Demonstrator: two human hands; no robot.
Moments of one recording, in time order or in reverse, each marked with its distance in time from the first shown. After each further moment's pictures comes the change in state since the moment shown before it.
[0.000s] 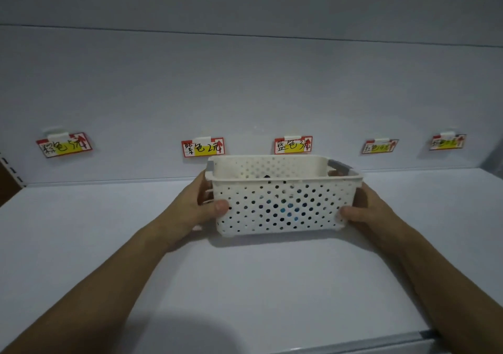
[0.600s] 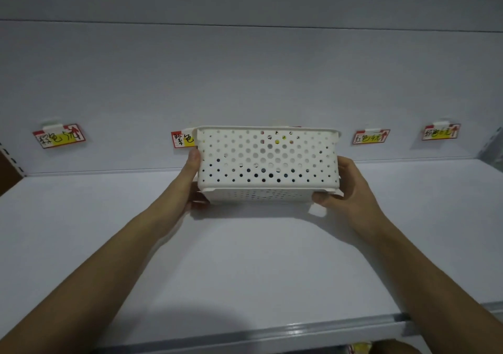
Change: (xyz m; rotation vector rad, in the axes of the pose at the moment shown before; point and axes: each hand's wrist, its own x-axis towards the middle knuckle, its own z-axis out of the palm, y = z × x) left_hand -0.001 0.020 0.032 0.055 0.195 -0.121; right_hand -0.004 0.011 0.002 -0.132 0.174 -0.240
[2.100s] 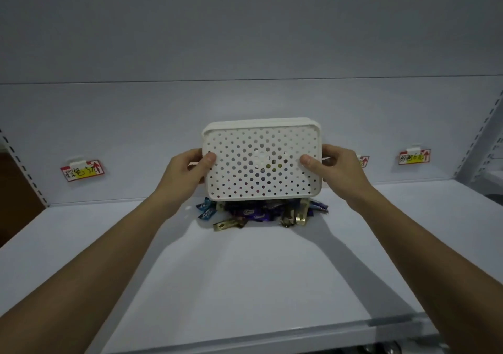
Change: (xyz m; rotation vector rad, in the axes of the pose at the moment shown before) left_hand 0.018 0.067 -0.008 0.212 0.263 0.311; right_hand 0.055 -0.085 -0.009 -0.223 0.113 0.010
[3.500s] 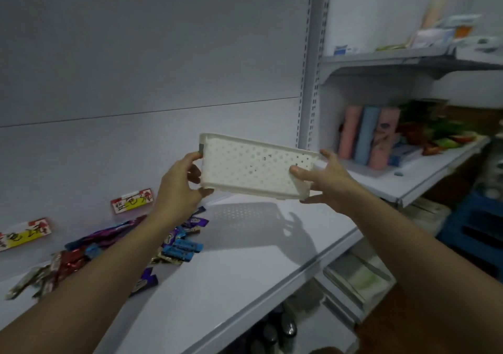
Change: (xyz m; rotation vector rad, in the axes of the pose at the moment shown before) left_hand 0.002 0.090 0.233 0.220 -0.239 0.487; right_hand -0.116 -0.022 -0.231 0.212 0.420 0.425
